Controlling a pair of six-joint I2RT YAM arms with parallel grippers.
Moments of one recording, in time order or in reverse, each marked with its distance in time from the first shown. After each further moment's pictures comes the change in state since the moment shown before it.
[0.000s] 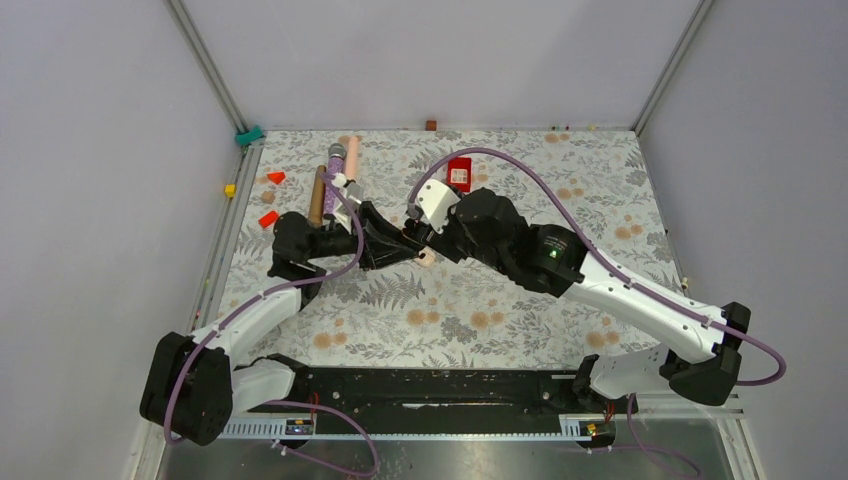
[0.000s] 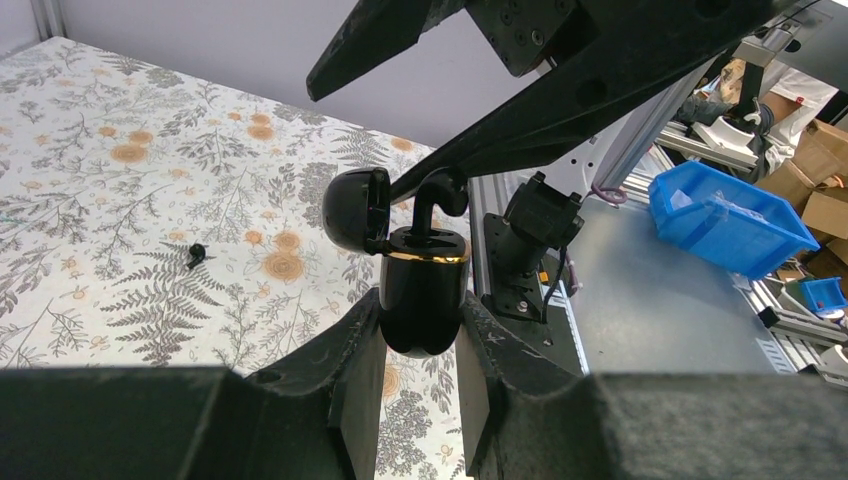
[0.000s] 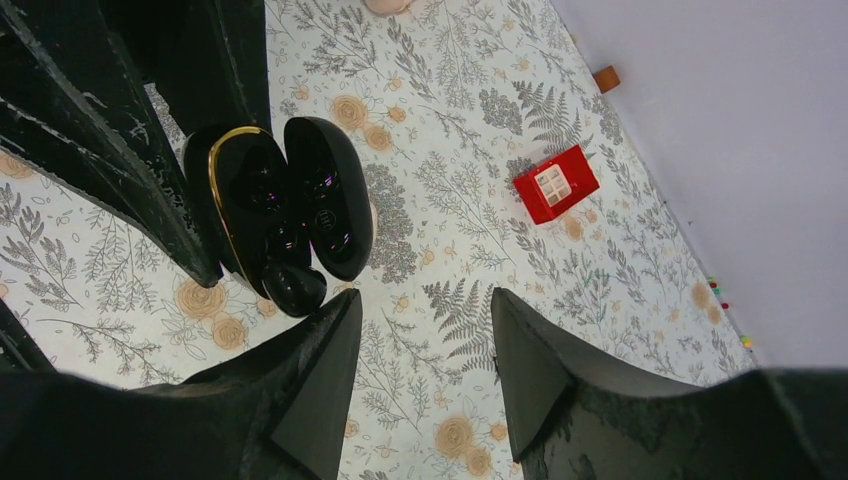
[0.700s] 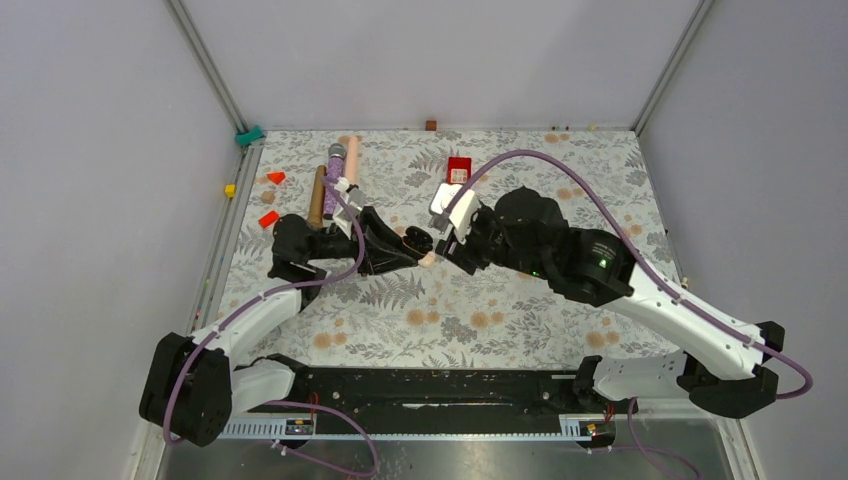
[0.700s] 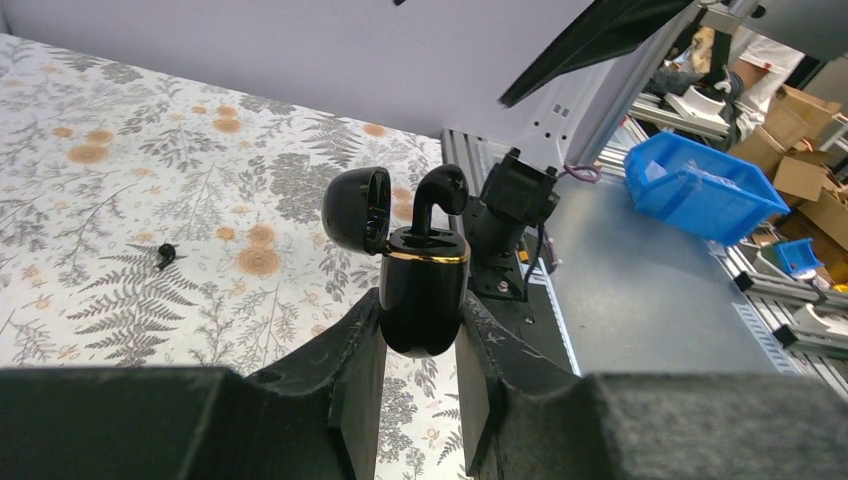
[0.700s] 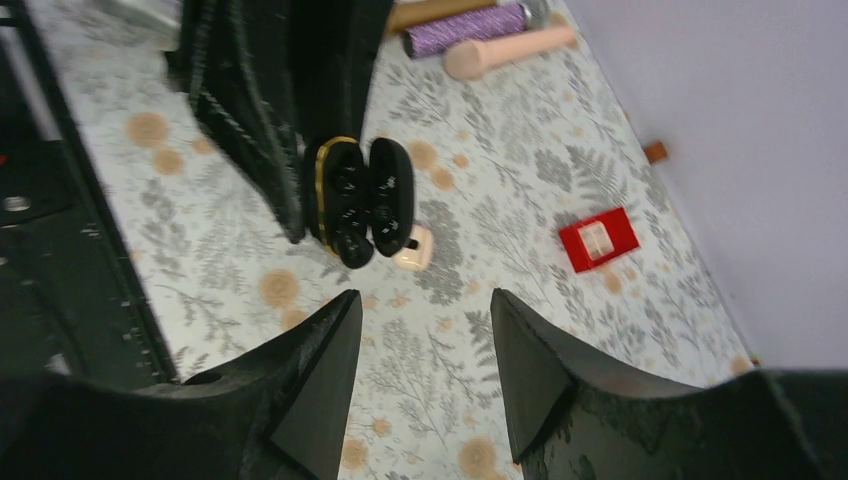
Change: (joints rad) left arm -0.005 -0.005 -0.012 0.018 0.062 0.000; right arm 0.020 -0.102 0.051 -0.082 -0.142 -0.013
